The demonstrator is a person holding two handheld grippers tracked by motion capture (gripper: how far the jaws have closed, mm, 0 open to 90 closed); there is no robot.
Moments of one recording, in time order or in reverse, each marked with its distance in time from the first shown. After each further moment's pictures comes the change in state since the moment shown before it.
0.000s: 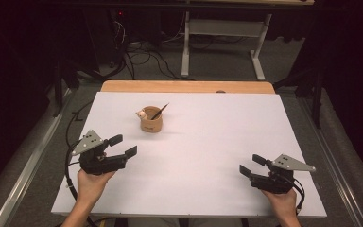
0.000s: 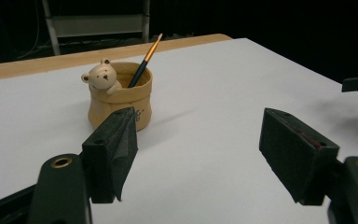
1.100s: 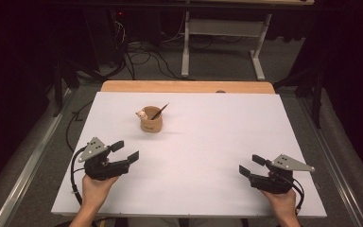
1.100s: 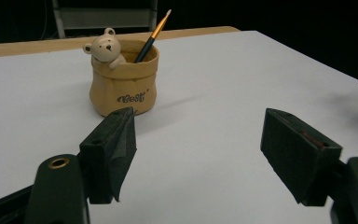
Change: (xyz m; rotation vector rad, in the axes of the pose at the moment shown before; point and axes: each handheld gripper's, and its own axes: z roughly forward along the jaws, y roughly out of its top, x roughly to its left) left arm 0.002 -0.026 0.009 -0.003 0.034 -0.027; right arm 0.001 0.000 0.001 0.007 -0.002 -0.006
